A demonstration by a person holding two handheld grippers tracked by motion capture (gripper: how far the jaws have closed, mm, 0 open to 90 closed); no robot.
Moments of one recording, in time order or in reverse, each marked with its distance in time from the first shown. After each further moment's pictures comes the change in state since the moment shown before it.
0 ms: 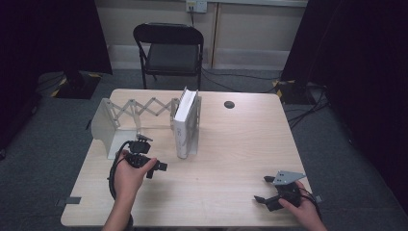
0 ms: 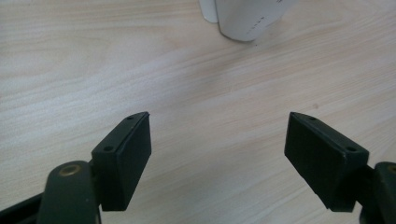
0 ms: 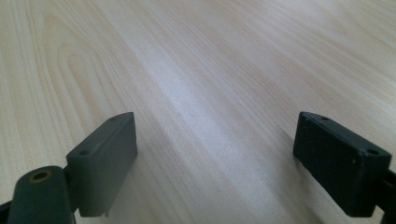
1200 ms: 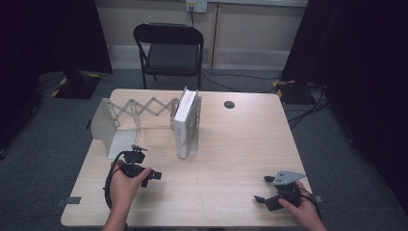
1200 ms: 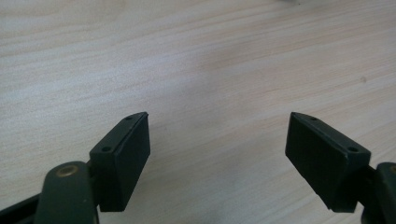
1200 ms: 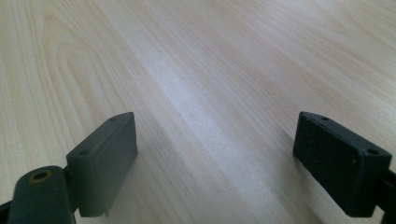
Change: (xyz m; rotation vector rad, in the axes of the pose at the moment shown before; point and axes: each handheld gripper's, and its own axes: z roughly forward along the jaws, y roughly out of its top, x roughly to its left) left arm 0.022 -0.028 0.018 0.022 0.008 -0.019; right arm 0.000 0.000 0.000 0.000 0.000 0.000
